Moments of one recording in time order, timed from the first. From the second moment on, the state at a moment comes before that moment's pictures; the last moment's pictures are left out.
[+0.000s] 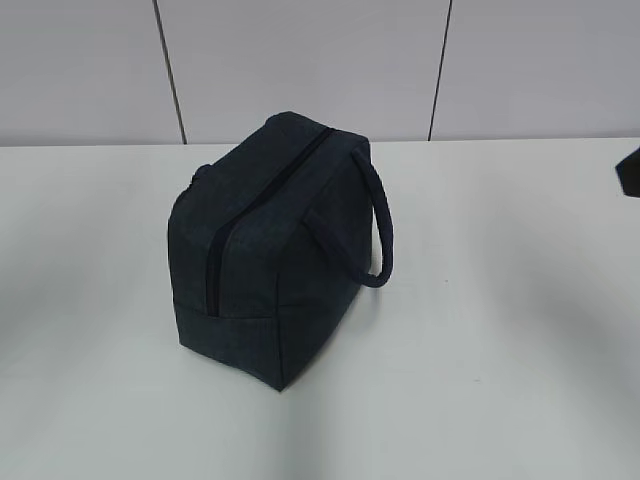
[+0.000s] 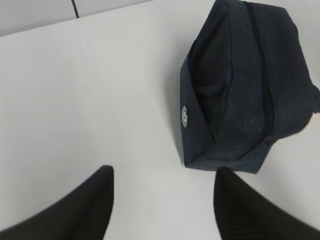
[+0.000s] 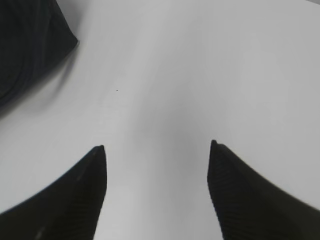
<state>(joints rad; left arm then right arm) -0.19 0.99 -1.01 -0.20 0.88 0.20 0.35 1.04 -0.95 -0.27 0.84 0.16</state>
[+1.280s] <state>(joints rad) -0.19 0.11 -0.58 -0.18 1.18 0.19 0.35 -0.02 -0.49 -0.10 1.14 -0.01</state>
